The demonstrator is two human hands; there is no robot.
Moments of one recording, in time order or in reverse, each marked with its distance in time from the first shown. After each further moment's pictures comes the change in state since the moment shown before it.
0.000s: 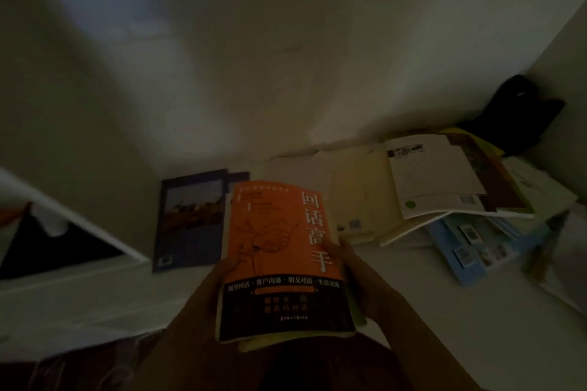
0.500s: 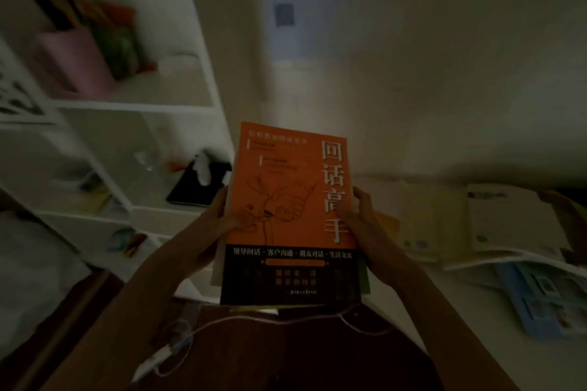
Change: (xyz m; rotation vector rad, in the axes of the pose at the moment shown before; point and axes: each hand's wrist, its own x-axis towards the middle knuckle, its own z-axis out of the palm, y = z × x) left_hand -0.182 0.029 -0.031 0.190 0.256 0.393; right_hand -0.091 -0.006 0.129 -0.463 -0.289 -0.496
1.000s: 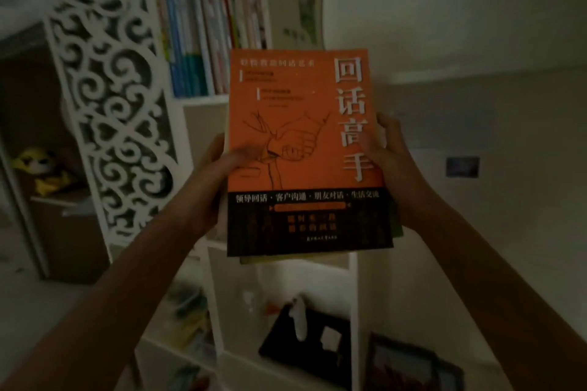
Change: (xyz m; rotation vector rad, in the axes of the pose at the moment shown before) left_hand -0.071 0.250 -0.150 0.064 0.288 0.785; right_hand 0.097 -0.269 0.213 -0.046 -0.206 -0.722
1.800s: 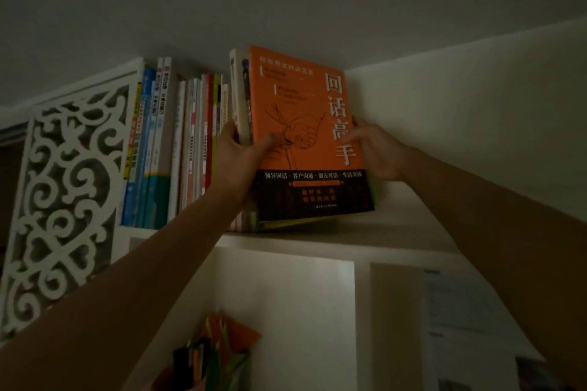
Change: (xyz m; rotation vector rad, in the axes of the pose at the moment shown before) left_hand 0.266 0.083 0.037 0.075 0.284 0.548; right_hand 0.343 -0.073 -0.040 -0.082 -0.367 -0.029
